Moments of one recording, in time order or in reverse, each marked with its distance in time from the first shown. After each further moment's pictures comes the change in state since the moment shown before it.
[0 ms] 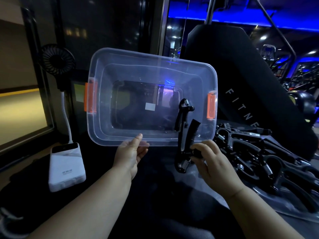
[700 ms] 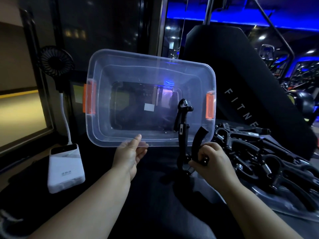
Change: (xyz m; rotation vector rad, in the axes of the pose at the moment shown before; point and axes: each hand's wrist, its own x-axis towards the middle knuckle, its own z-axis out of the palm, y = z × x) left_hand 0.001 -0.001 -0.001 -0.011 -0.015 -0.001; right_hand -0.001 0.008 0.007 -0.061 -0.039 0.401
